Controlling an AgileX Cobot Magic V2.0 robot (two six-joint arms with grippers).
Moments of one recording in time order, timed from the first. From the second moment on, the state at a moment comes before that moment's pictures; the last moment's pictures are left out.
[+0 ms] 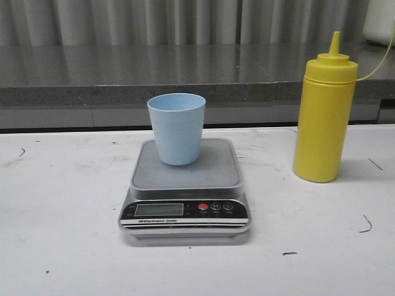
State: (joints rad) left arm -0.03 -0.01 0.00 -0.05 0.00 -0.02; right arm 0.26 0.52 -0.73 0.06 0.90 -0.03
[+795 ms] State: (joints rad) left arm -0.03 -0.01 0.00 -0.05 0.00 -0.02; right arm 0.02 -0.01 0.03 -0.01 0.12 -0.03
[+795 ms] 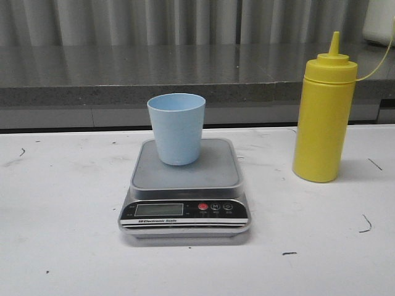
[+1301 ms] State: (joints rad) left arm -0.03 -0.01 0.00 -0.05 0.00 -0.02; right arm 0.02 -0.01 0.03 0.04 0.10 -0.03
